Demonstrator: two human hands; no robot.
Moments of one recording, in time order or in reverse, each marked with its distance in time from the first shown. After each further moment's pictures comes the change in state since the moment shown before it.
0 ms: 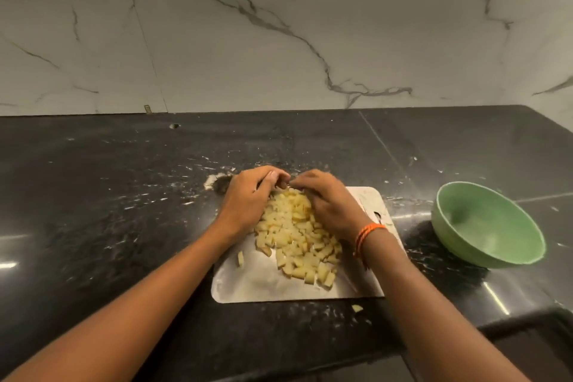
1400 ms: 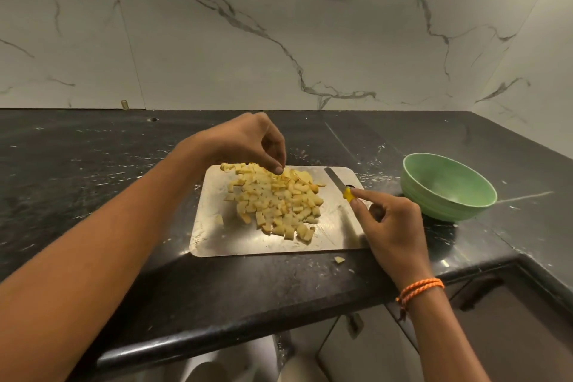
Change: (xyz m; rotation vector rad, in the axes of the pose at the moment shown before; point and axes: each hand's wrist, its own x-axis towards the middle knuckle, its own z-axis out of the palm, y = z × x) left_hand 0.034 0.073 -0.033 0.316 -0.642 0.149; right_hand -0.155 0.007 -0.014 -0.109 0.640 0.132
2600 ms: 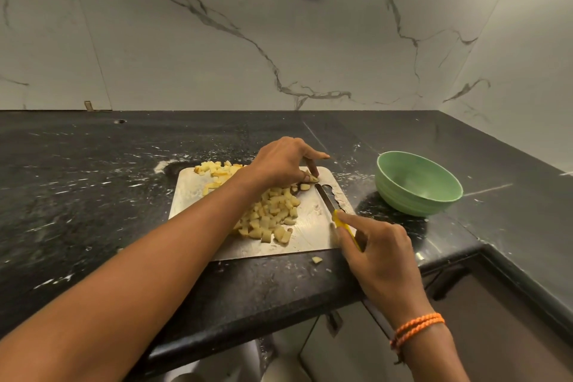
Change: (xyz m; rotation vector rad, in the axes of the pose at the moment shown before) left_hand 0.087 0.029 0.091 0.207 0.231 0.064; right_hand -0.039 -0.015 -0.022 -0.174 -0.073 0.014
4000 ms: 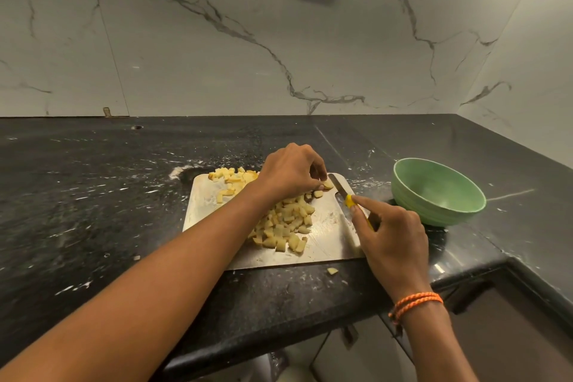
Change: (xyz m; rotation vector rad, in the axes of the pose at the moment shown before) left_hand -0.004 -0.010 0.004 0.031 0.077 -0.078; right_hand 0.036 0.009 0.020 -0.085 0.162 0.067
